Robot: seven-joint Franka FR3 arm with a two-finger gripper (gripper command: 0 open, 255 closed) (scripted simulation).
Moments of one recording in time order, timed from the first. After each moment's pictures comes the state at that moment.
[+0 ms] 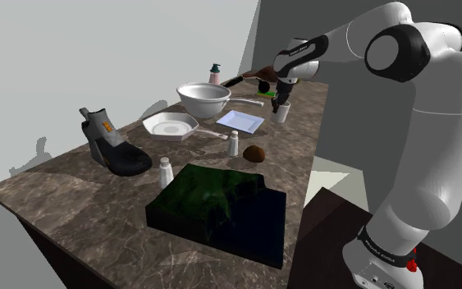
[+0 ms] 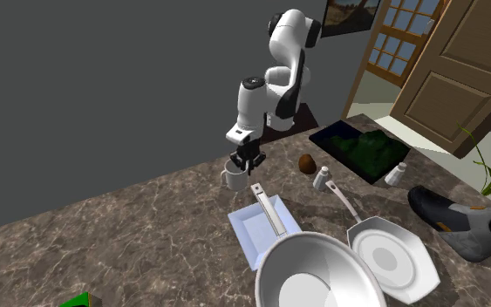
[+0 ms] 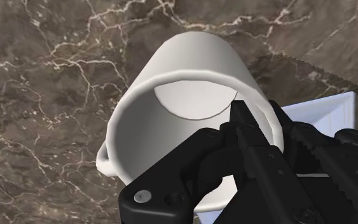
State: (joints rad) arm -0.10 0.30 -0.39 -1.79 0.15 2.24 -0.54
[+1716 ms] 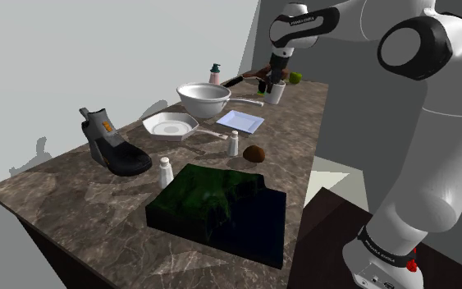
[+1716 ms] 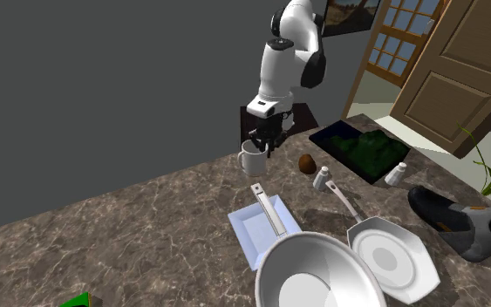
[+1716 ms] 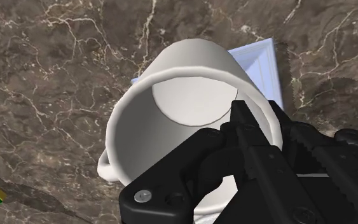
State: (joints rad) arm -0.02 0.22 -0.37 -1.61 0.07 1.98 -0.39
